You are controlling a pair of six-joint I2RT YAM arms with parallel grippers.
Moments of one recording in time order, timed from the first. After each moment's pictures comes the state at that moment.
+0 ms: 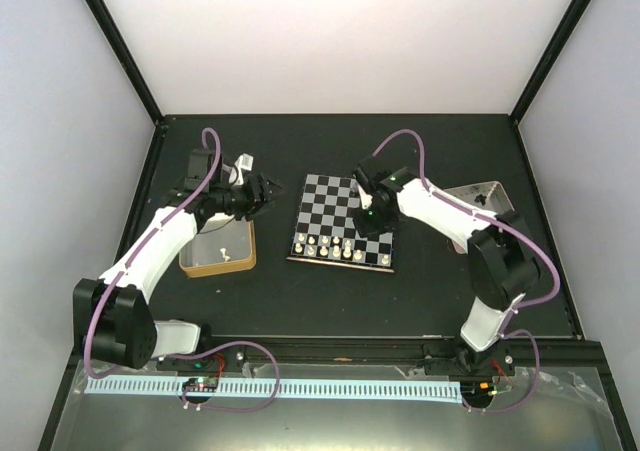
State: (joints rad) left arm -0.18 1.30 0.95 -0.40 0.74 -0.77; right arm 0.62 1.72 1.29 -0.87 -0.10 0.30
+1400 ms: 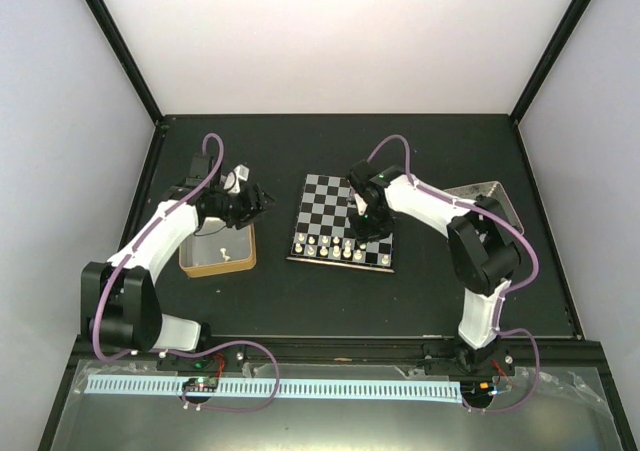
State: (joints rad) left arm -0.13 1.38 0.95 -0.54 0.66 -0.60; right arm 0.62 1.89 1.36 -0.98 -0.15 0.28
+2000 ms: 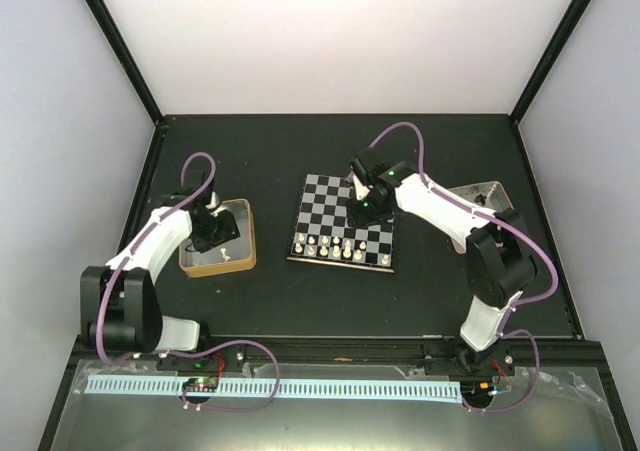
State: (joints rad) left arm -0.05 1.34 0.87 -0.80 0.14 -0.49; right arm 0.62 1.76 1.36 -0.85 -0.15 0.32
